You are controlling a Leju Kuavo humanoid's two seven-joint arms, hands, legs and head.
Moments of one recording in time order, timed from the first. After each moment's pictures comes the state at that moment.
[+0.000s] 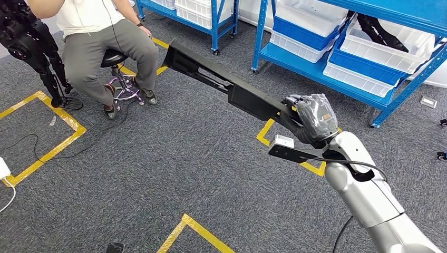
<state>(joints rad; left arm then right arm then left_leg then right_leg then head) -0.07 -0.03 -0.07 -0.29 0.12 0.32 -0.65 -0.64 -0.37 0.62 -1.35 0.76 -0.21 -0.21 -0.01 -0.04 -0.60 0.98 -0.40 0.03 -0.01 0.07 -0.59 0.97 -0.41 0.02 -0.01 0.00</state>
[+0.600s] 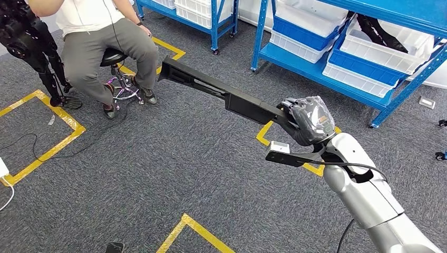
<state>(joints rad) -0.07 -0.03 -0.07 -0.29 0.12 0.32 -0.65 -0.65 -0.38 0.64 -1.35 0.82 -0.20 -0.22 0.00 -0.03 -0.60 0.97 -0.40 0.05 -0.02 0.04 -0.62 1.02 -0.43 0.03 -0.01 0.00</state>
